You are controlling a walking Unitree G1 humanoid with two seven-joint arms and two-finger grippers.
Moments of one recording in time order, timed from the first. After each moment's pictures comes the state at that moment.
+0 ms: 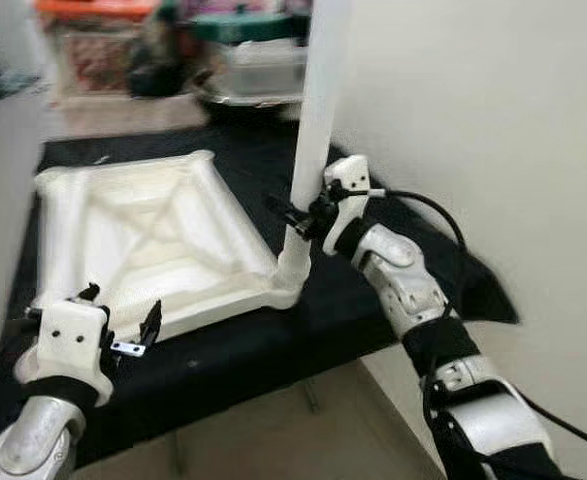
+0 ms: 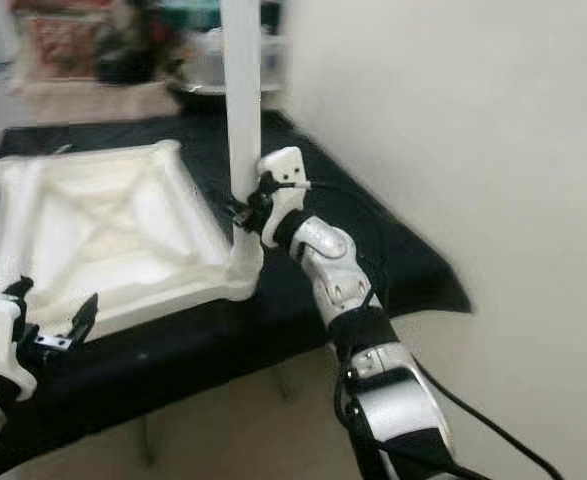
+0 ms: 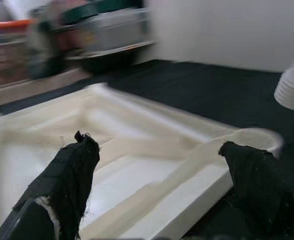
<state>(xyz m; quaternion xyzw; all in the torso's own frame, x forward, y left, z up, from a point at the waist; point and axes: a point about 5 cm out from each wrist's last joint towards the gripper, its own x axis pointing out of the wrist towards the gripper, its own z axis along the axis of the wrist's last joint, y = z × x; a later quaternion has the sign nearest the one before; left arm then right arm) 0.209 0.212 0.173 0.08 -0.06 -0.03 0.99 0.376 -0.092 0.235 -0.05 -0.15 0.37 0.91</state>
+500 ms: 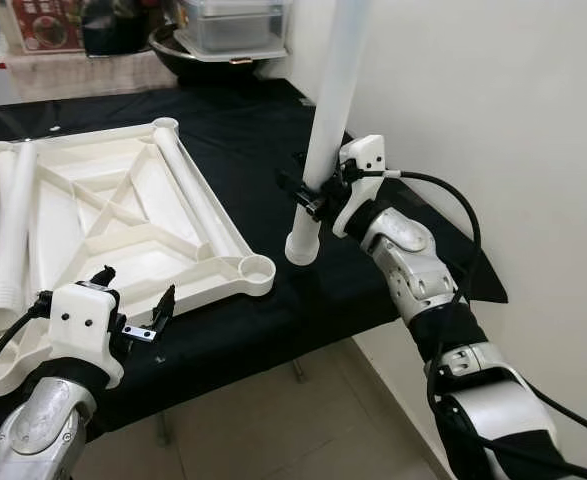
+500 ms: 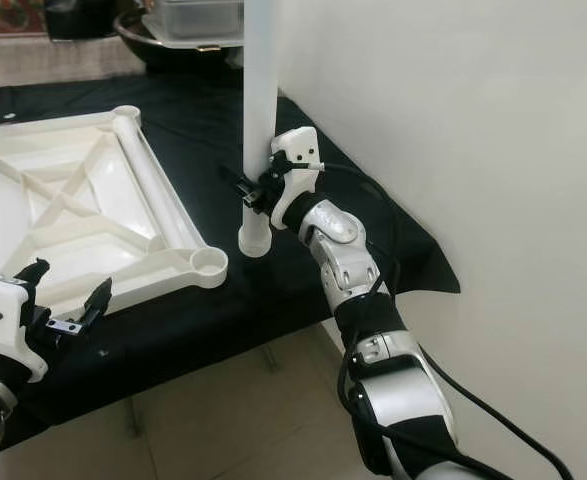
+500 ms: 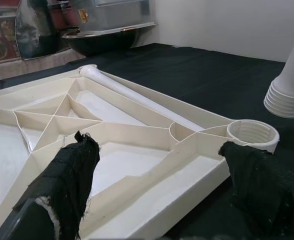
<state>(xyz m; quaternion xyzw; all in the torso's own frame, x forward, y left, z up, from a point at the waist) 0.210 0.211 0.172 0.07 -0.06 -0.03 1.00 0.375 -0.085 0.231 -0.05 -0.15 0.38 0.91</state>
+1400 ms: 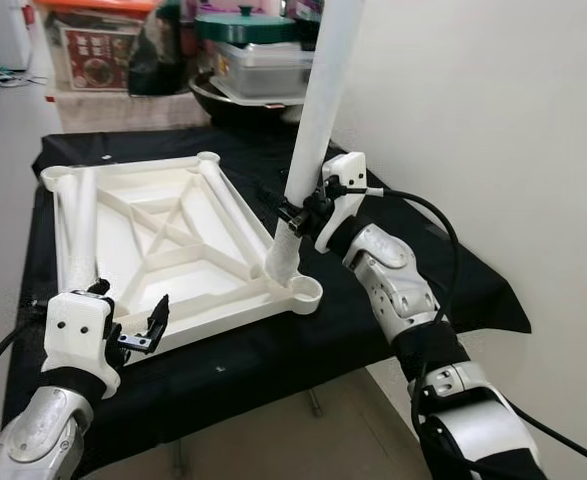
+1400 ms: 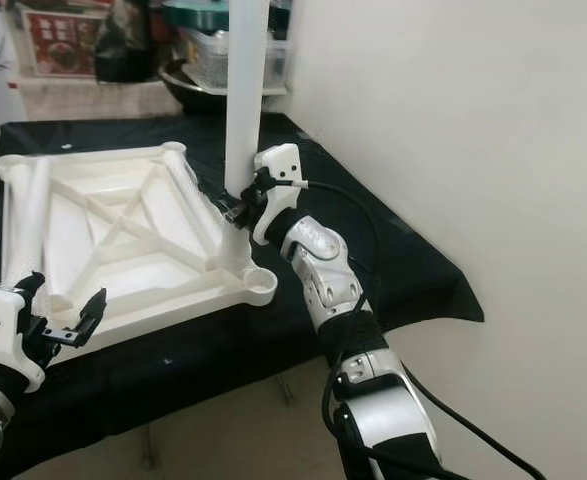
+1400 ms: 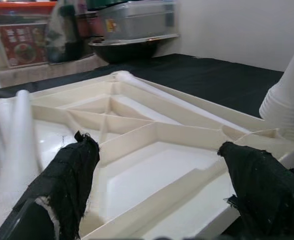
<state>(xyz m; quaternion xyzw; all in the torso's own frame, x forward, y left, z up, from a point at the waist) 0.216 0.207 0.171 0.06 -0.06 -0.03 1.00 0.368 -0.077 0.228 -0.03 -0.15 0.39 0.91</state>
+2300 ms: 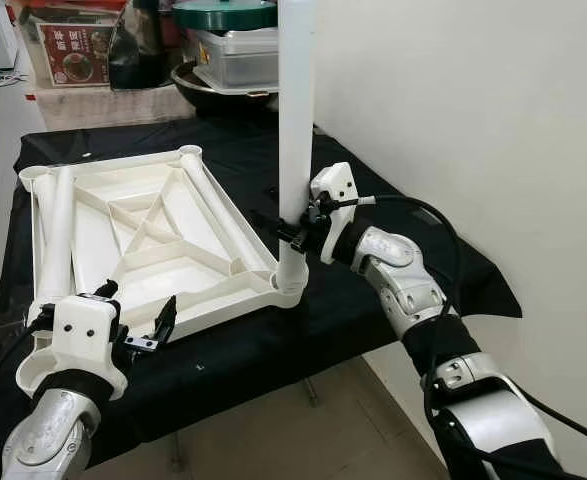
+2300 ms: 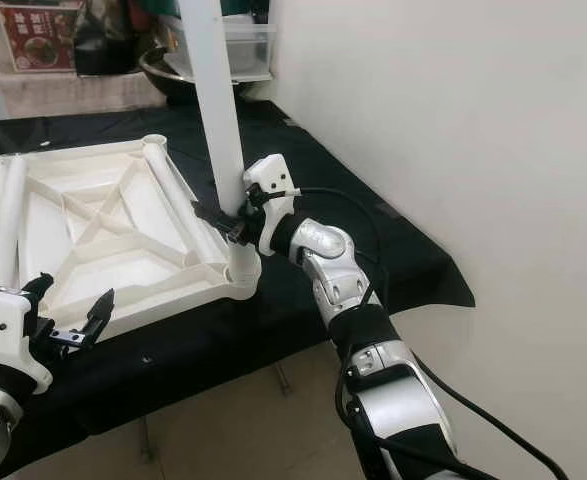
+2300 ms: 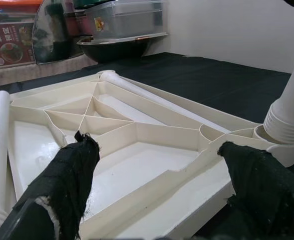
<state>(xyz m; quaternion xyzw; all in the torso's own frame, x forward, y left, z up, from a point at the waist) 0.213 0.208 0.169 0.06 -0.06 -0.03 1.00 0.366 -0.071 0.219 -0.10 -0.13 0.47 0.87</state>
